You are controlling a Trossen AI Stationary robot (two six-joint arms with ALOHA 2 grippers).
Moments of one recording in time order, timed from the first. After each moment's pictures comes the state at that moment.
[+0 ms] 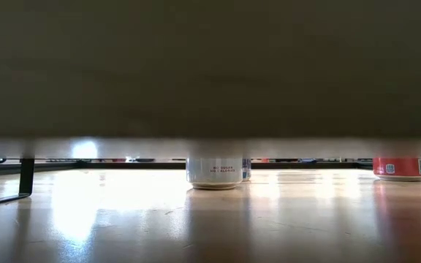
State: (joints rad) left arm 0.01 0.03 0.01 0.08 -0.59 -0.09; right arm 0.20 1.59 1.59 -1.44 0.04 1.83
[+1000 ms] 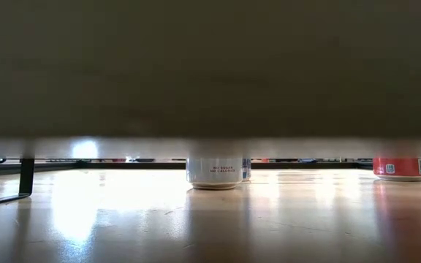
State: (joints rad) left arm 0.01 0.03 0.01 0.08 -0.59 -0.09; right arm 0.50 1.94 2.05 -1.57 -0.09 2.16
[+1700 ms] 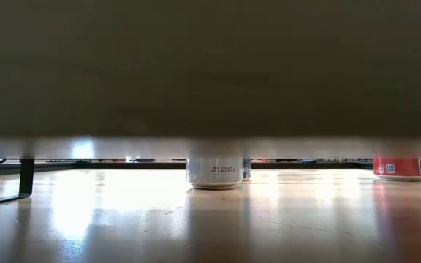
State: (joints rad) left arm 0.01 0.03 0.01 0.08 -0.59 -0.09; right arm 0.69 1.95 2.05 -1.52 -0.09 2.39
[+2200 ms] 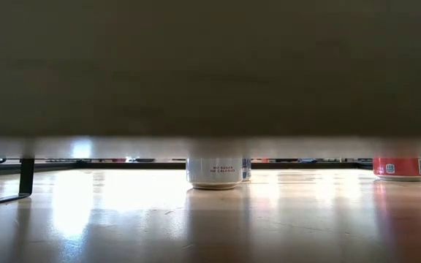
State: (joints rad) left arm 0.01 0.03 0.01 0.08 -0.59 -0.09; right arm 0.74 2.00 2.05 -1.46 -0.16 2.34
